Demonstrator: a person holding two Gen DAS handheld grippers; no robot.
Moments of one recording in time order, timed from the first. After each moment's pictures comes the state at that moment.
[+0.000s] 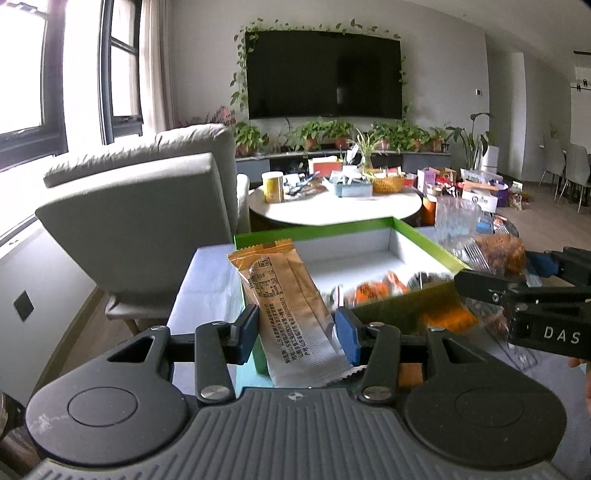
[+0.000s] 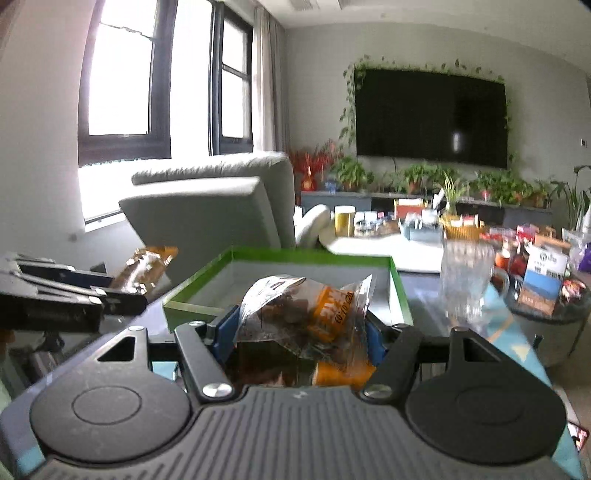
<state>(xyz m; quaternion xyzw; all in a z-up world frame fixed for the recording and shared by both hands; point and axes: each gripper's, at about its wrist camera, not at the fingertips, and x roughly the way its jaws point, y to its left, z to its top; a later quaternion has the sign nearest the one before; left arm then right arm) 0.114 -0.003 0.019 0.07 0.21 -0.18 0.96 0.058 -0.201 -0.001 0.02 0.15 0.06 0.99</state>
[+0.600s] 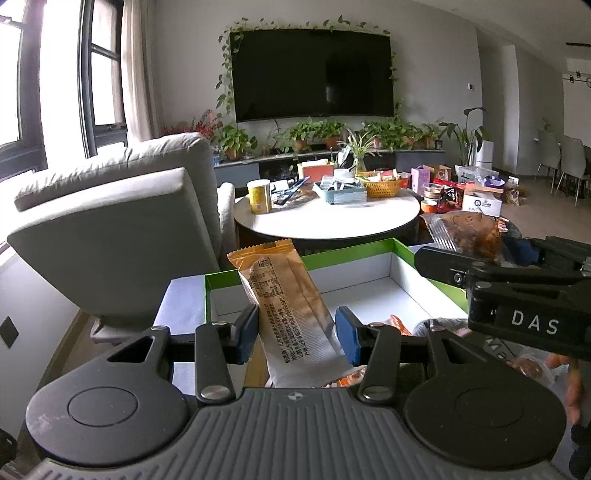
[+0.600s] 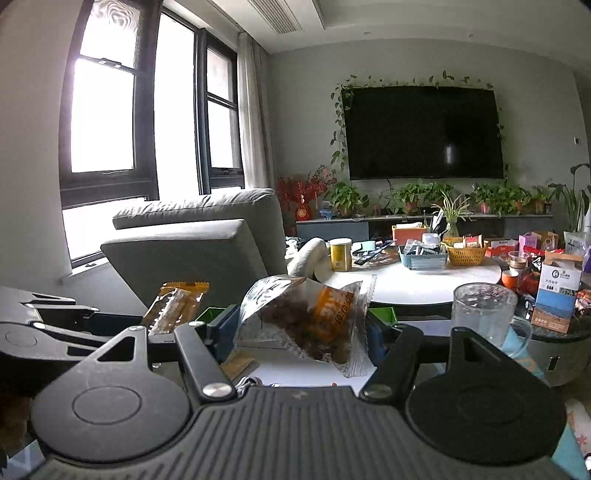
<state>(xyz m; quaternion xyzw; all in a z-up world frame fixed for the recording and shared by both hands) 0.187 -0.047 0.021 0.08 0.22 -0.19 0.95 0.122 -0.218 0.012 0.06 0.11 0.05 0.99</state>
